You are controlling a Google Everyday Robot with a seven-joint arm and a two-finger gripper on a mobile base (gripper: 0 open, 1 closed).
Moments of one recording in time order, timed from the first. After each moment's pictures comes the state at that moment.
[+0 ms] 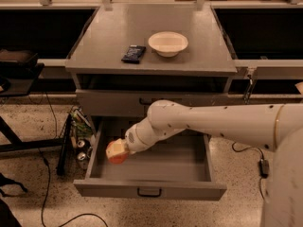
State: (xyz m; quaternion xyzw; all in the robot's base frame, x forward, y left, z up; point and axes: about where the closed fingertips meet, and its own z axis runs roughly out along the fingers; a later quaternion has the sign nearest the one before) arm 0.531 0.104 0.600 -0.23 0.91 0.32 0.12
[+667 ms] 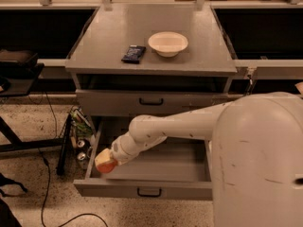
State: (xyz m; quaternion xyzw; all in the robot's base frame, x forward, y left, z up) arm 0.535 0.163 0.522 -0.17 0.92 0.33 0.07
